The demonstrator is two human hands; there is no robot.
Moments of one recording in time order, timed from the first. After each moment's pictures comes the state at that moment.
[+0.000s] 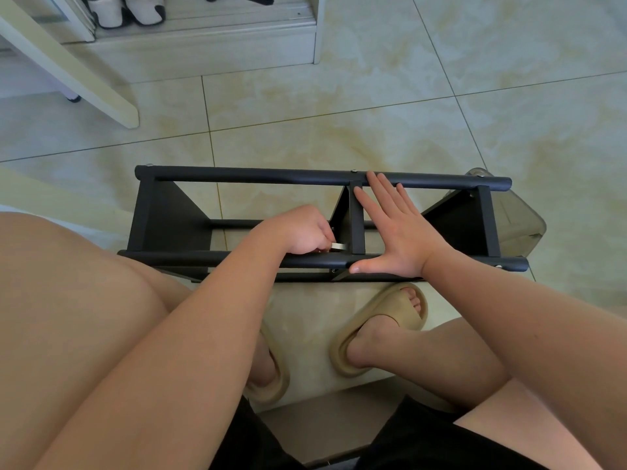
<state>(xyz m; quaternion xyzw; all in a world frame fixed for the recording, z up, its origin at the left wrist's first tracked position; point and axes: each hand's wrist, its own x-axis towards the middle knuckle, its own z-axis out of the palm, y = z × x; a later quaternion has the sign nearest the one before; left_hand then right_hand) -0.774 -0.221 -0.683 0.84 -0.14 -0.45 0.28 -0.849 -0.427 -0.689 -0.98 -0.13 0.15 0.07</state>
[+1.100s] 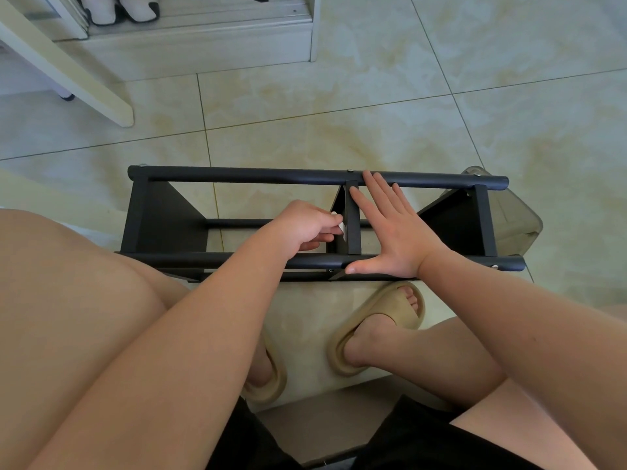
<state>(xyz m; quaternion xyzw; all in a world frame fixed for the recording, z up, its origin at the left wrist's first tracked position) -0.782 -0.236 -0.688 0.73 0.12 -0.43 0.51 -0.852 -0.427 -0.692 -0.98 -0.14 0.13 0.08</state>
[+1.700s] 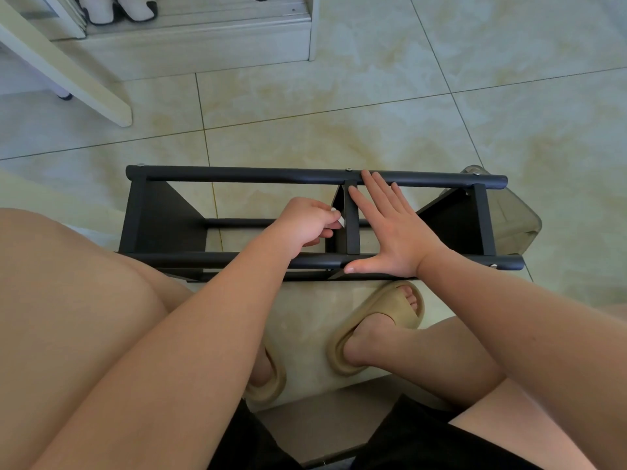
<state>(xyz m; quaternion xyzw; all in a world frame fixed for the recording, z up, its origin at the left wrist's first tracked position) -0.784 -0.242 -0.686 0.74 0.12 -0.39 0.53 -0.851 -0.428 -0.693 -0.98 -0.14 0.13 0.08</state>
